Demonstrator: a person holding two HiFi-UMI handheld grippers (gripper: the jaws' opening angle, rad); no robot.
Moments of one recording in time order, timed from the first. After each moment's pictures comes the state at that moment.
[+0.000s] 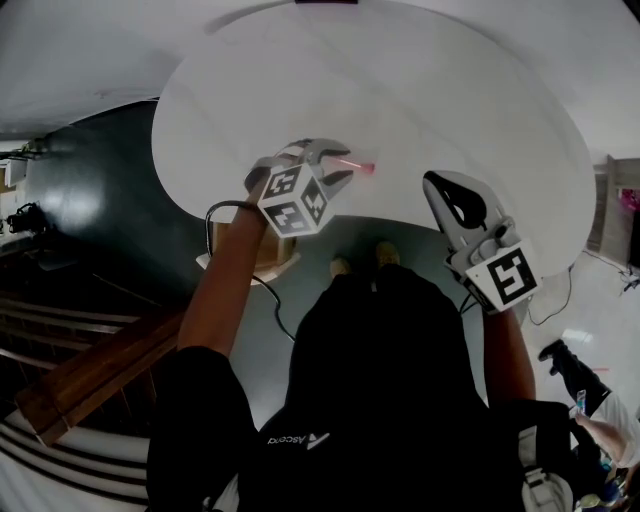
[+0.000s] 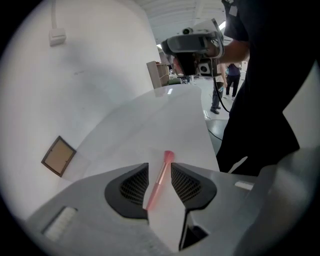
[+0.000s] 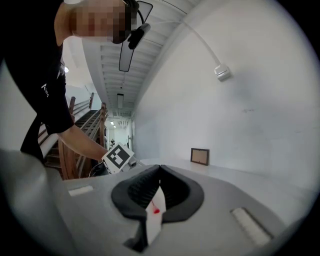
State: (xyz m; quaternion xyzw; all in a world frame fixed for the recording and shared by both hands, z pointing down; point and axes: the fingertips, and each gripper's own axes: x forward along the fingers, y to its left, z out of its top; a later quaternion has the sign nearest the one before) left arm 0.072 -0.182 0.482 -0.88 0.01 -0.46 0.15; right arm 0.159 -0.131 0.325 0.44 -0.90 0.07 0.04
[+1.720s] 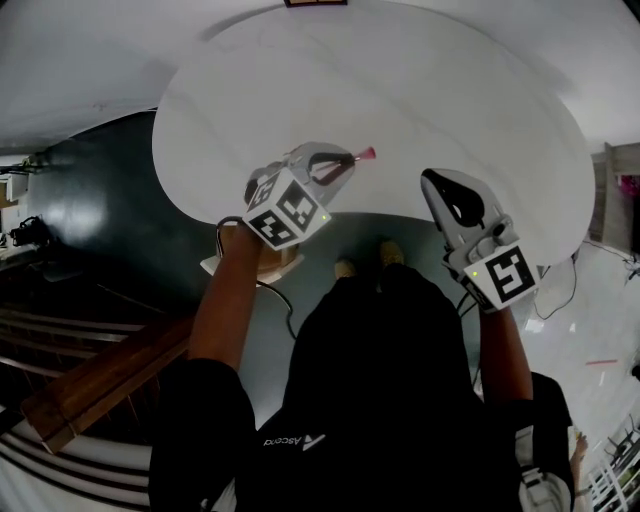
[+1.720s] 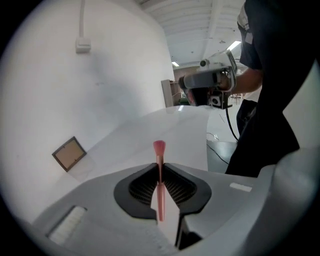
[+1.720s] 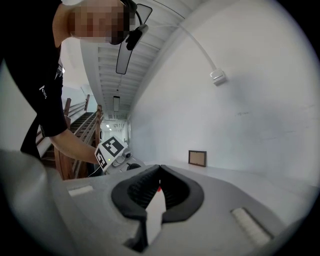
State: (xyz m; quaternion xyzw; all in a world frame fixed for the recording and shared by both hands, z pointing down) left arm 0.078 -0.170 0.431 -0.92 0.07 -0.37 0.10; right arm 0.158 -0.117 0.319 0.46 -0.89 0.07 0.02
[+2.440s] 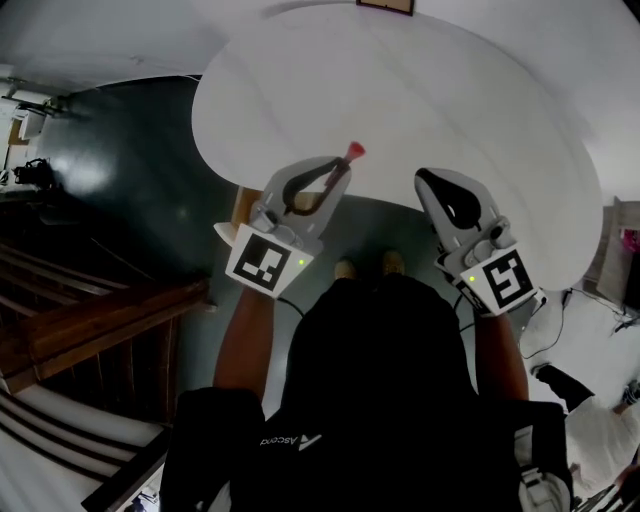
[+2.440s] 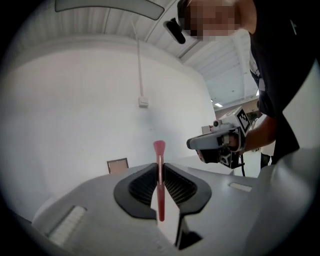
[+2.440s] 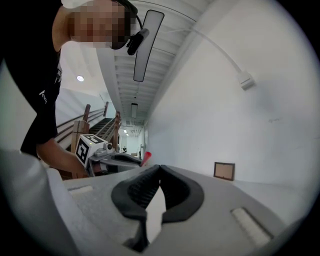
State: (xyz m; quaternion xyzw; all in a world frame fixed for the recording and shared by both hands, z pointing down) left arm -0.029 -0.108 0.286 -0.94 0.33 -0.07 0.06; right arm 0.058 -0.089 0.273 0.37 -0.93 0.03 0.00
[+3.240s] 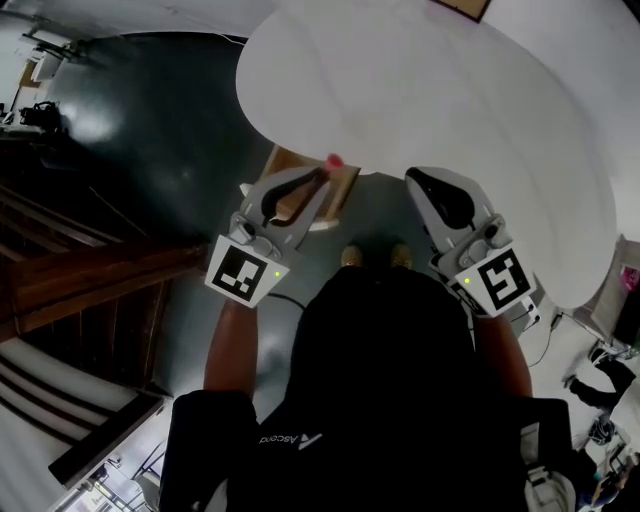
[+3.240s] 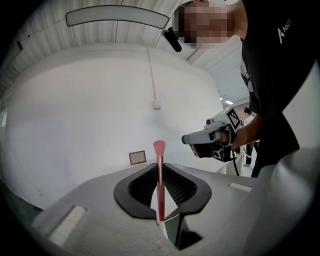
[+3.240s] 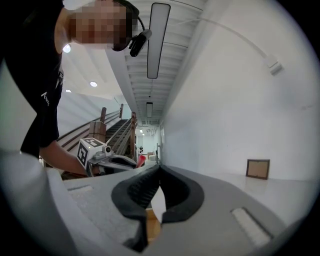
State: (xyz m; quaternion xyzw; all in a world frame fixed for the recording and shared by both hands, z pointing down) left arm -0.165 -0.052 0.307 -0.91 0.40 -0.09 0.05; right arm -0.064 -0.063 0.280 0.27 -0.96 0.02 -0.01
